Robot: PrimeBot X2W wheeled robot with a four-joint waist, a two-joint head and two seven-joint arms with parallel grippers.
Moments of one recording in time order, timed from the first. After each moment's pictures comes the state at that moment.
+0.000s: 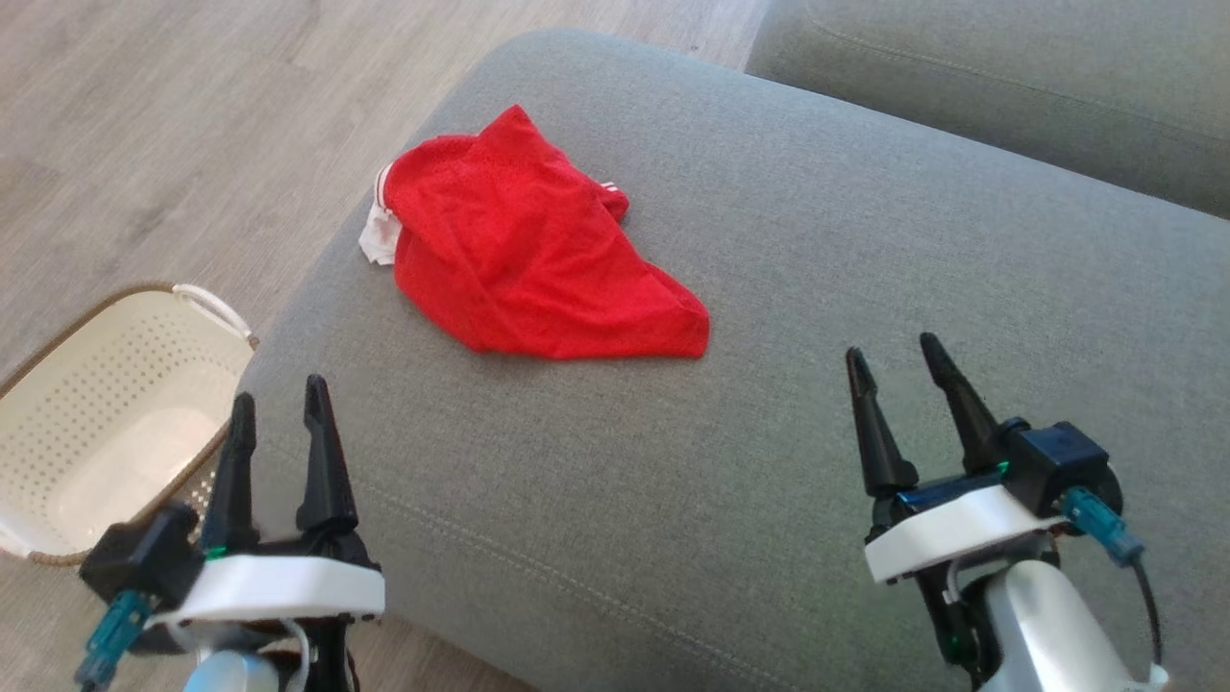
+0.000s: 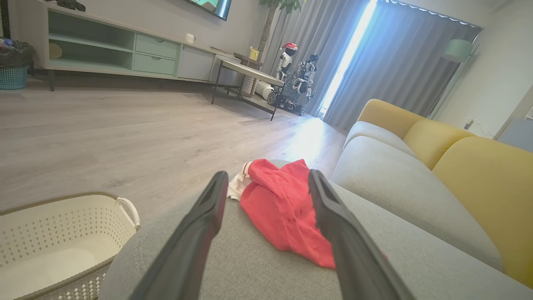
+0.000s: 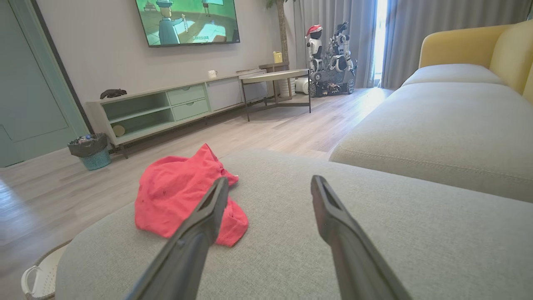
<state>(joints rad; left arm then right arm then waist) 0.05 0.05 -0.10 -0.01 -0.40 0.08 -0.26 -0.11 -0.05 0.17 0.22 0.17 0.12 -0.17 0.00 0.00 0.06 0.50</state>
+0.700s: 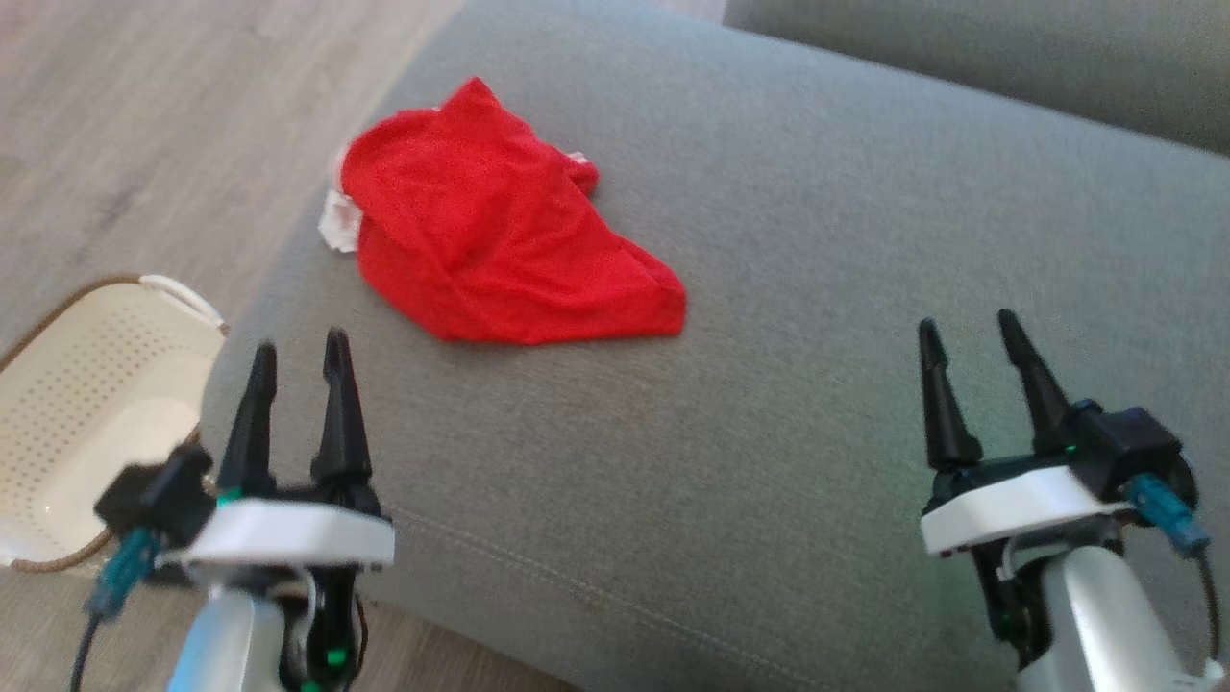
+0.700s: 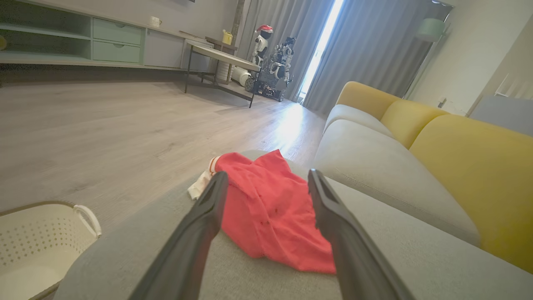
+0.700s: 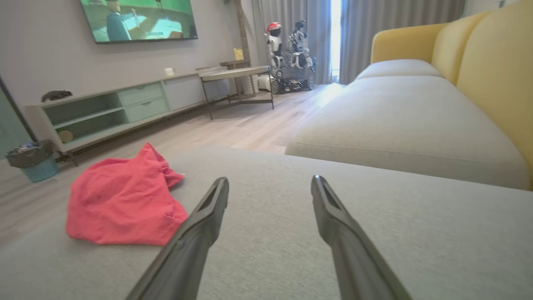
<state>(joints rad) -0.04 0.05 -0.11 0.08 -0.41 0.02 -0.26 -0.11 -0.05 0.06 0.19 0.13 0.12 -0.16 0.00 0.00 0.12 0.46</state>
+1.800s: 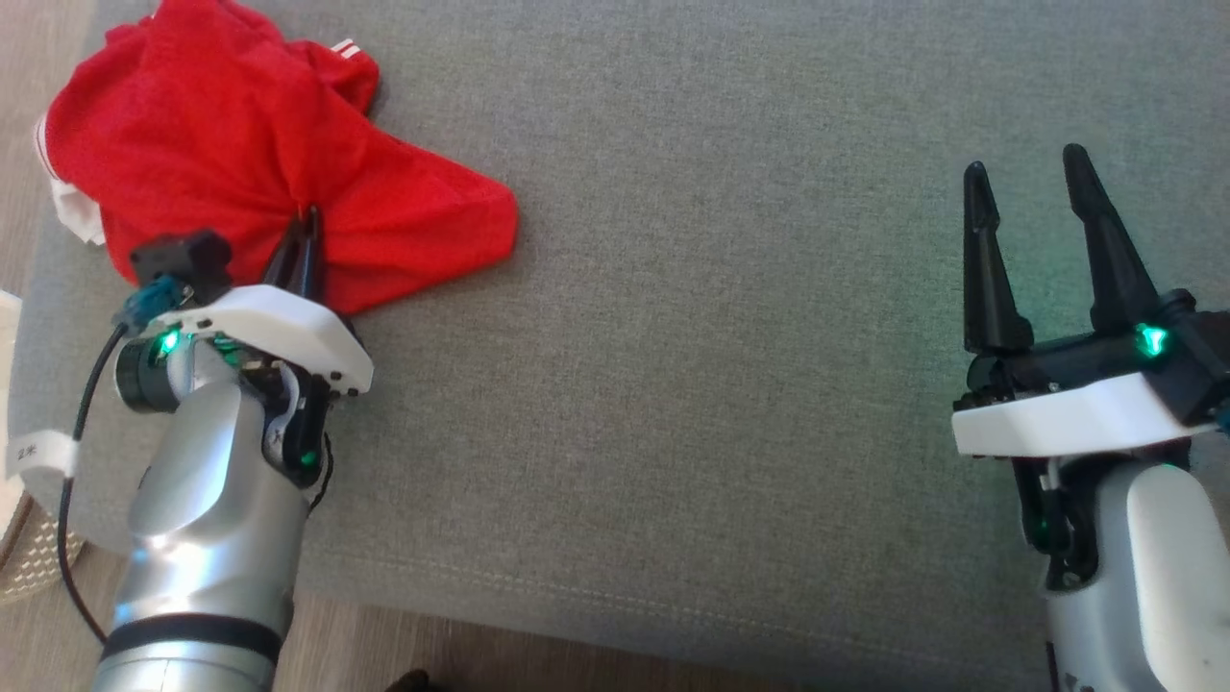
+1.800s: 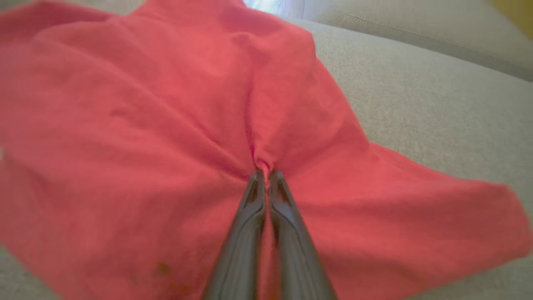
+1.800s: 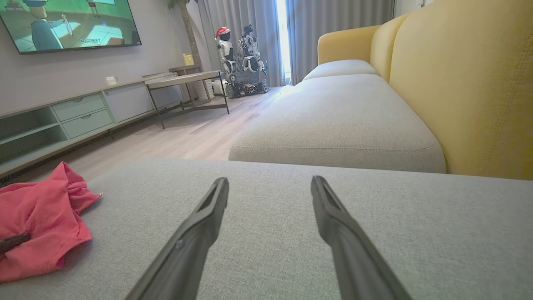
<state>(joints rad) -0.63 0.09 -0.12 0.82 -0.32 -0.08 -0.19 -0.21 -0.05 0.04 -0.13 0.09 0.12 -0.04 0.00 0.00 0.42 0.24</state>
